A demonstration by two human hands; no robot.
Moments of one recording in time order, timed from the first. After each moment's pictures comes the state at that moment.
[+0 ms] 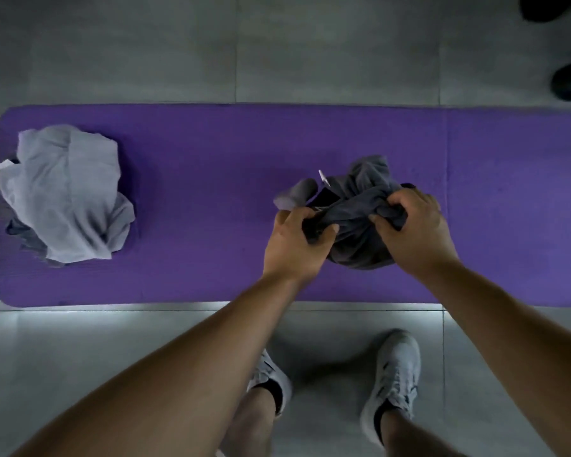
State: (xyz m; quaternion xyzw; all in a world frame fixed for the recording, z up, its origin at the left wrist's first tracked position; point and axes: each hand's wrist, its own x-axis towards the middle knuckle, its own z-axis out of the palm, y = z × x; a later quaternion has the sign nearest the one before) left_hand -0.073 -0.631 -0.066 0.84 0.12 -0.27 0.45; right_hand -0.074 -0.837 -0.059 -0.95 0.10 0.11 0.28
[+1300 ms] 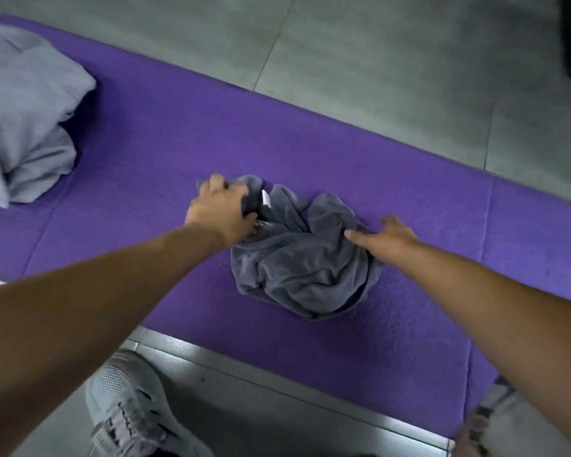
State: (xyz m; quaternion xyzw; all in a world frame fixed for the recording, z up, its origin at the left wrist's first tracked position) left_hand -0.015 -0.586 -0.291 0.95 0.11 -0.22 0.17; right_hand 0.016 -0.883 -0.277 -0.89 0.19 0.34 0.23
